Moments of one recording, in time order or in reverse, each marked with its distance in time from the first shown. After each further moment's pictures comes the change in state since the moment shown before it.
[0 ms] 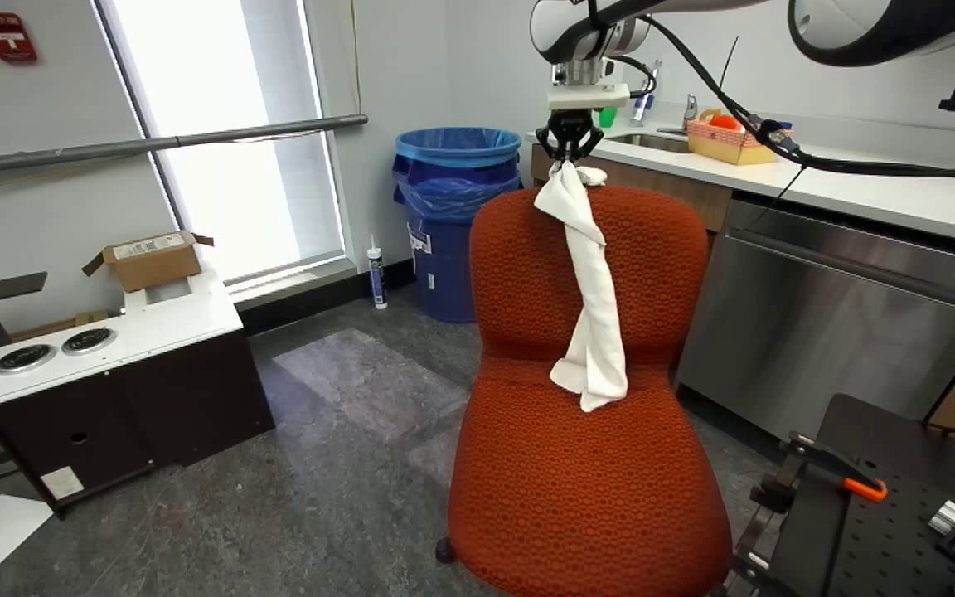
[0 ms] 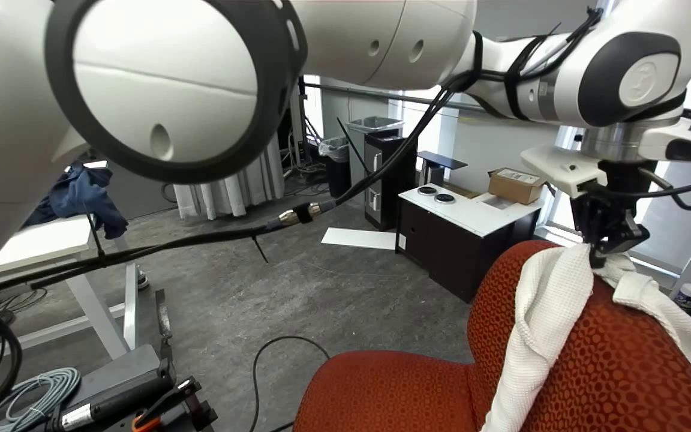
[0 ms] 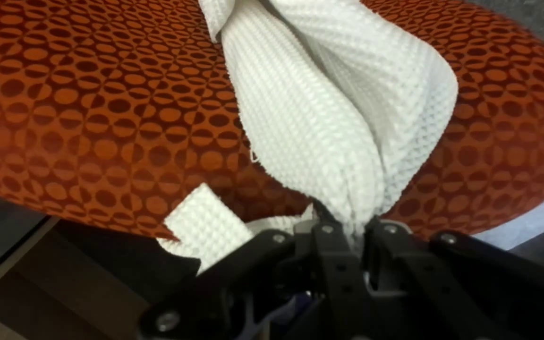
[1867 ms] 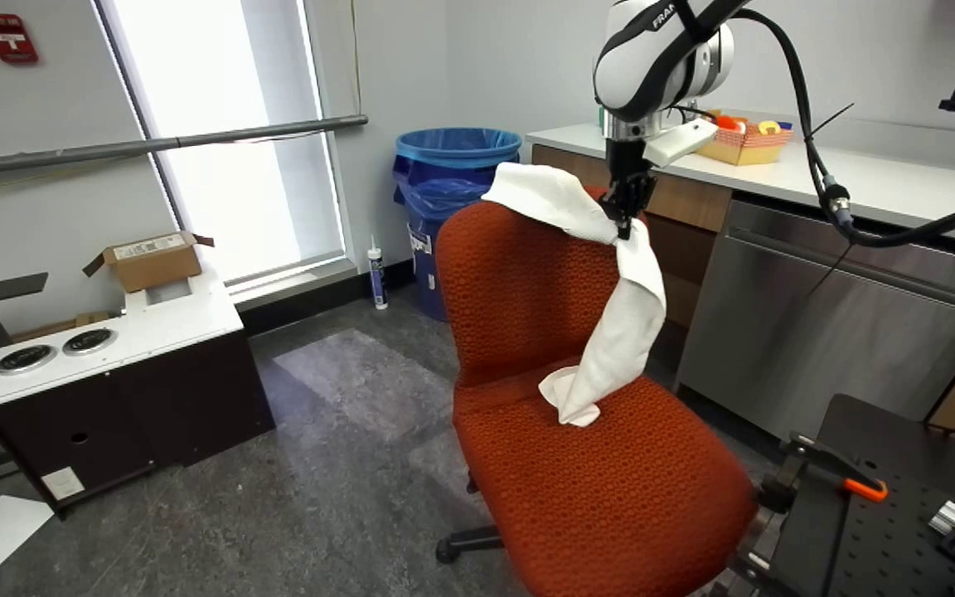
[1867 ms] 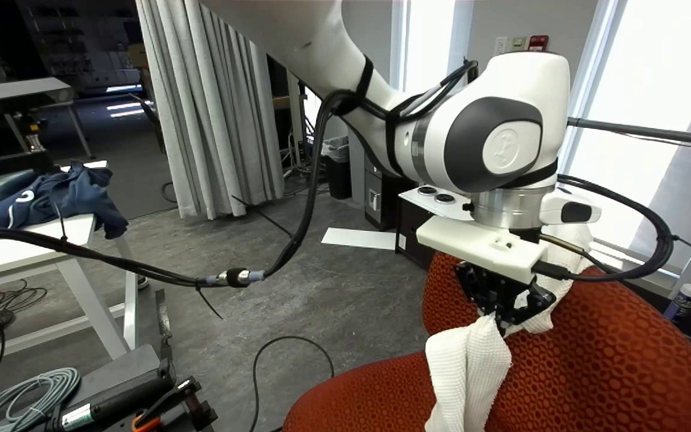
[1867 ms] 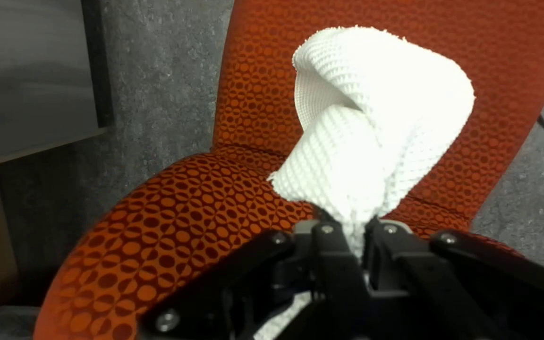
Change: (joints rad) arm 0.045 -0.498 0.027 -0.956 -0.205 0.339 -0.552
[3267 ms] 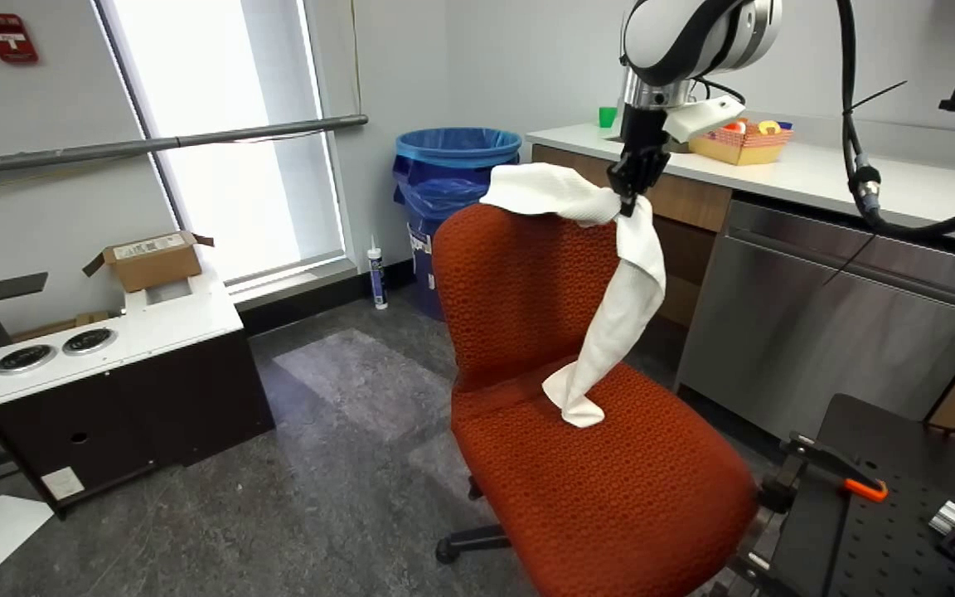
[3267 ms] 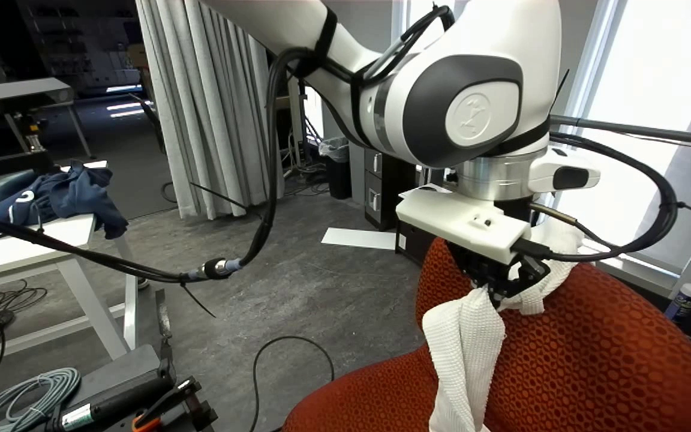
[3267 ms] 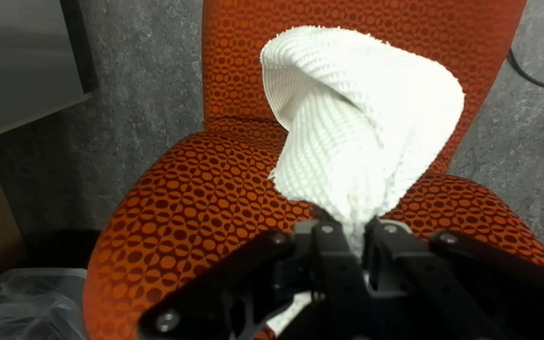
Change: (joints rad) arm 0.004 -0.174 -0.005 -0.144 0.069 0.097 -0.017
